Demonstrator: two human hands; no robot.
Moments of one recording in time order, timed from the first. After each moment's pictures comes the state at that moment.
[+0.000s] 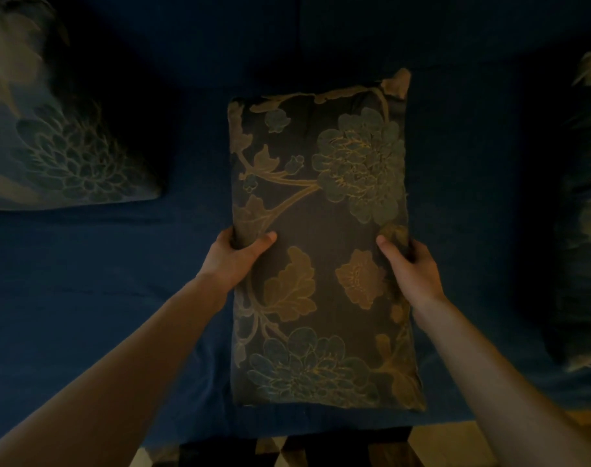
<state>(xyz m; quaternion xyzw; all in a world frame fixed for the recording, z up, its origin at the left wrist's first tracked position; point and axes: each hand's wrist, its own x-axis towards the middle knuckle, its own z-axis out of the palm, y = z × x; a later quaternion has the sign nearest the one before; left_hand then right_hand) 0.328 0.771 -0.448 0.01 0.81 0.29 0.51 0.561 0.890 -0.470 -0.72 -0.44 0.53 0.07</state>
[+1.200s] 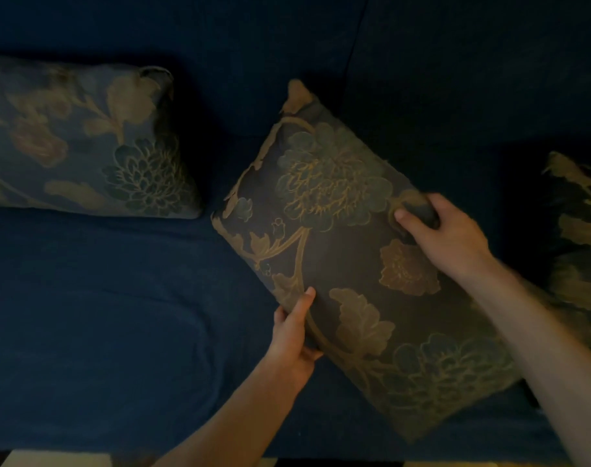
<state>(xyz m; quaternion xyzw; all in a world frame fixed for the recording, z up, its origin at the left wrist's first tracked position) 0.423 0.736 -0.428 -0.33 0.51 0.55 0.58 0.508 0.952 -0.338 -0.54 -0.76 0.35 -0.01</state>
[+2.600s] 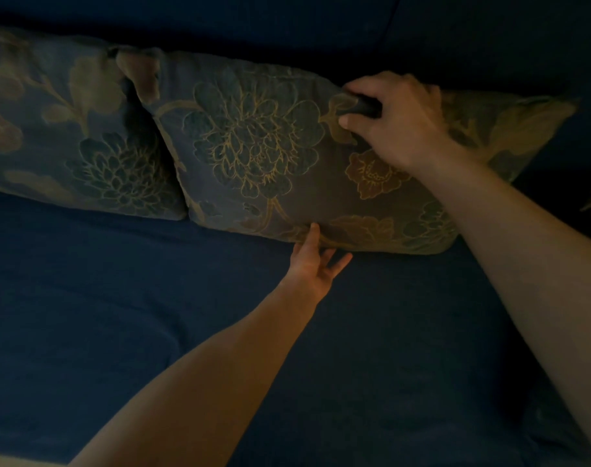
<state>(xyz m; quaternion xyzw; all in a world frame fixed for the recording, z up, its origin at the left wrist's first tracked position) 0.354 0.890 -0.470 -0.36 0.43 0.64 0.53 0.340 1.056 -0.339 -0.30 -0.93 0.19 0.02</state>
